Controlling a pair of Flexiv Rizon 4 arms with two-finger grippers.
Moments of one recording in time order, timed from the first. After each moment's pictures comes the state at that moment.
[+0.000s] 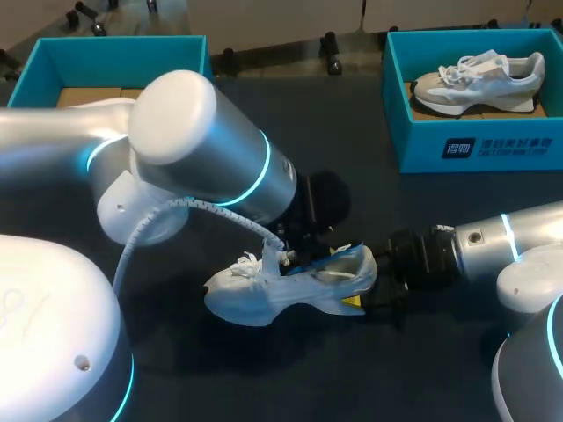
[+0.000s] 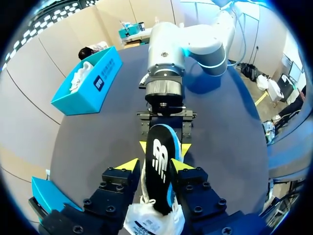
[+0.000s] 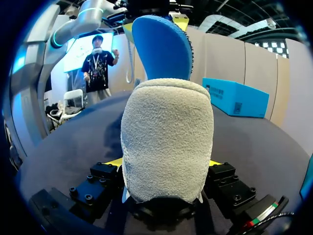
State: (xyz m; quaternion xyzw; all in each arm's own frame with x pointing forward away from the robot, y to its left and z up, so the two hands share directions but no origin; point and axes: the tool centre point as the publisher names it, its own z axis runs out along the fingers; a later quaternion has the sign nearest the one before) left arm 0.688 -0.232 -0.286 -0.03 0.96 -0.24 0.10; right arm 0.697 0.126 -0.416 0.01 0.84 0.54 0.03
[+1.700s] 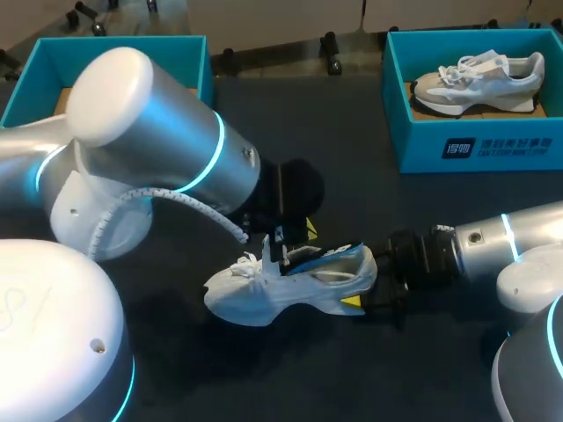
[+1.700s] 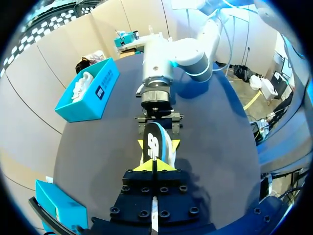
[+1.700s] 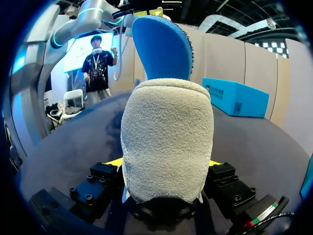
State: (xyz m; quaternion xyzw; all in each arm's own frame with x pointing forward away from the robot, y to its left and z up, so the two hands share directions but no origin) left arm 0.669 -0.202 -0.245 0.00 0.96 -0.27 0.09; right arm 0.697 0.126 -0.416 0.01 0.84 0.54 0.03
